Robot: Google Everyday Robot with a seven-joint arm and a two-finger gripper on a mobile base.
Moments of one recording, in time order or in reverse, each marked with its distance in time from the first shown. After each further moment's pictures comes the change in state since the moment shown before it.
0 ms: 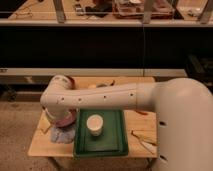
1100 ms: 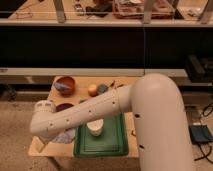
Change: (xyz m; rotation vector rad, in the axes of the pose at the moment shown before) arm -0.025 -0.042 0.079 -0.068 -0.033 -0.066
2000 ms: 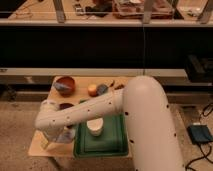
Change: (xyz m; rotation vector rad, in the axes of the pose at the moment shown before) arm 0.005 0.021 0.051 0.028 -0.040 0.096
